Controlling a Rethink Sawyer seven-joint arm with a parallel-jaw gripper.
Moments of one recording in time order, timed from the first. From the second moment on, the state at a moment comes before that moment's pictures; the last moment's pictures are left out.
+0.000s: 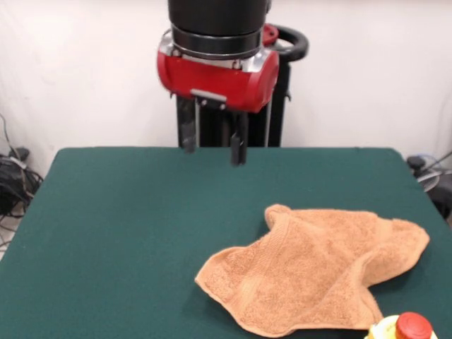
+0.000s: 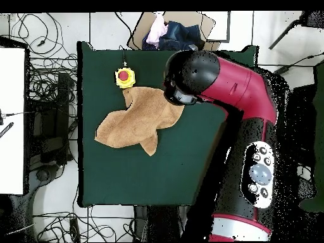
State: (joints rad) arm -0.21 -0.62 -0.13 1.20 0.13 1.09 1.78
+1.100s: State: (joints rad) arm -0.20 -0.57 -0.14 1.21 0.09 0.78 1.78
